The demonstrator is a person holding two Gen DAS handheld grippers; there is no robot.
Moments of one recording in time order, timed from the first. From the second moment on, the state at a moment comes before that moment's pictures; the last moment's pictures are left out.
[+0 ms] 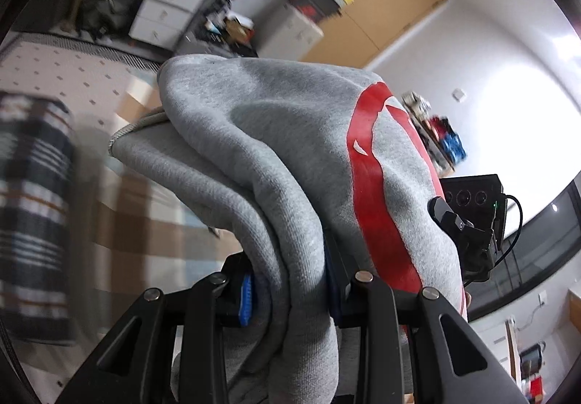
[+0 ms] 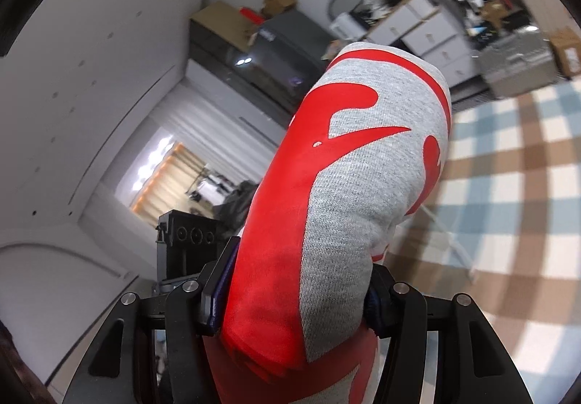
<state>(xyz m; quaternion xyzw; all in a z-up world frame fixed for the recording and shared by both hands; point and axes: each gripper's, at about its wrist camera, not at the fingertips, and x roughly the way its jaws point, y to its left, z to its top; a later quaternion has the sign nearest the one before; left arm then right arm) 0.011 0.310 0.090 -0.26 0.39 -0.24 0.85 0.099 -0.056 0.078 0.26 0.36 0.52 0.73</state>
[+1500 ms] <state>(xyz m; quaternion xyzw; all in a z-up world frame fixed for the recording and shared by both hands) 0.057 0.508 -0.088 -0.27 0.49 -0.04 0.83 0.110 0.272 0.019 -0.09 0.51 0.47 0.72</state>
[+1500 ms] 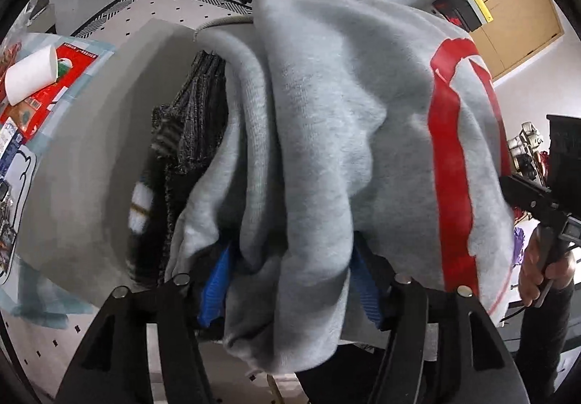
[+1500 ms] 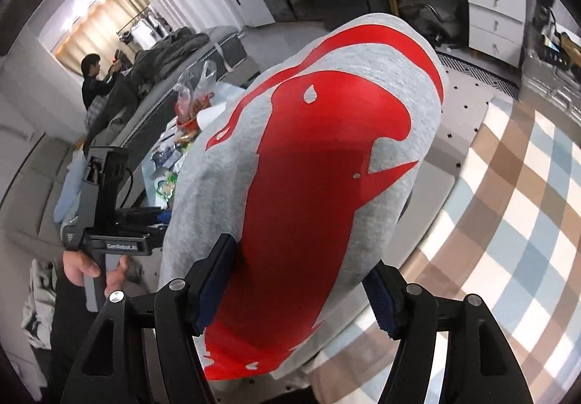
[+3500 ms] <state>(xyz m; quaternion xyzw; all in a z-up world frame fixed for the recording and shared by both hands) 0.028 0.510 -0.067 -0.32 0.40 -0.09 0.86 0.036 0.324 0.076 -0.32 0.41 0.44 0.73</state>
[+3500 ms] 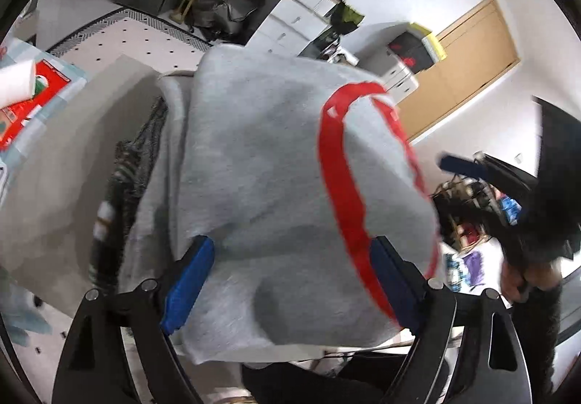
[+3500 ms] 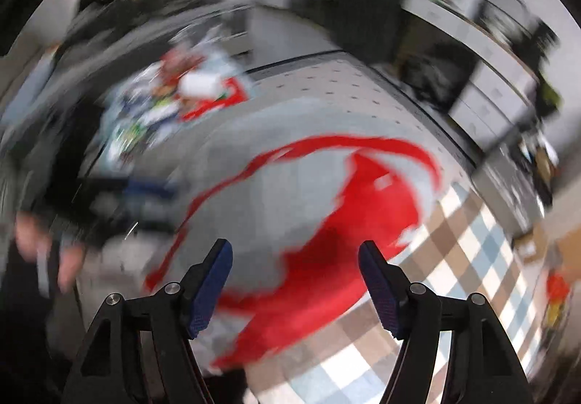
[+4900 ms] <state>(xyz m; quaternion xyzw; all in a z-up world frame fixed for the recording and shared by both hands) 0.024 0.509 -0.067 -0.33 0.38 -0.02 0.86 0.054 0.292 0.043 -0.18 0.41 0.44 0.77</state>
